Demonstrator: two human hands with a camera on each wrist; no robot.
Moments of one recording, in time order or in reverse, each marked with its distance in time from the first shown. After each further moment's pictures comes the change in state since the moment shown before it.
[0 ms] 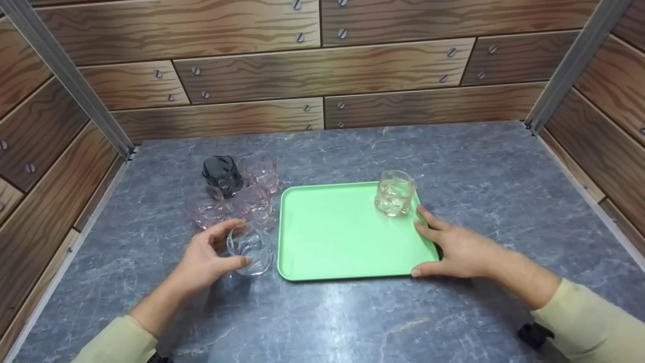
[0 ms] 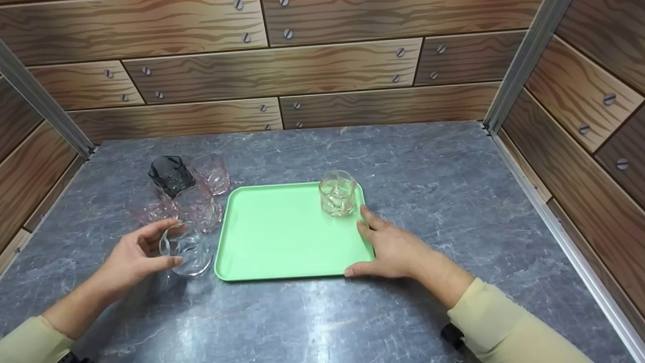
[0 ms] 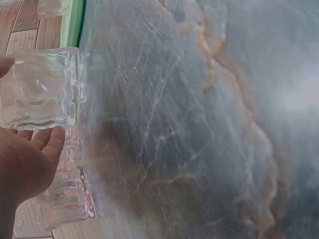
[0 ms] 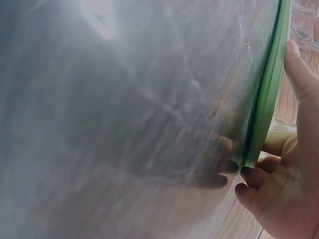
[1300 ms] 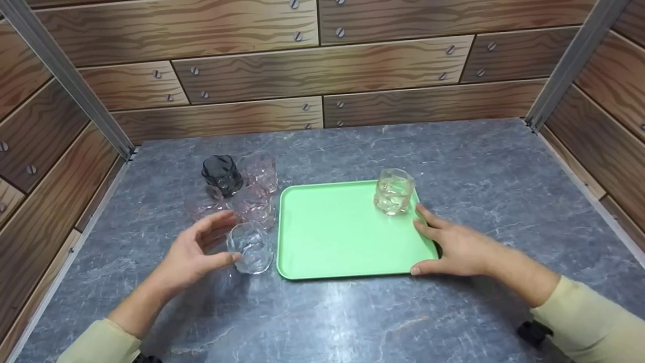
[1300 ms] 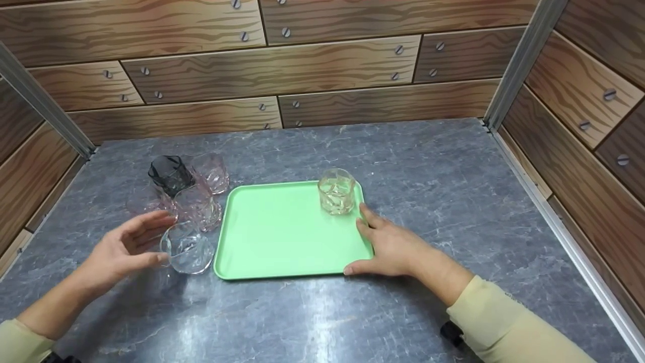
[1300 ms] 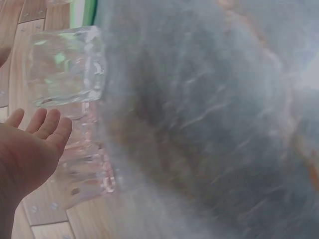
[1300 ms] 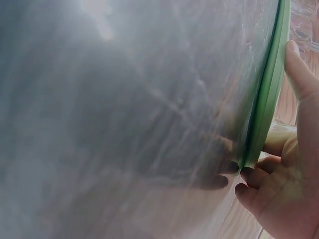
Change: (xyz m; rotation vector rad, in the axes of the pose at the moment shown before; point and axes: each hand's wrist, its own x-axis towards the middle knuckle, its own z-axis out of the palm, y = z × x) left_hand -0.006 0.015 -0.021 -0.018 -0.053 0.082; right_hand 0.000 0.000 0.000 0.008 -0.004 0.002
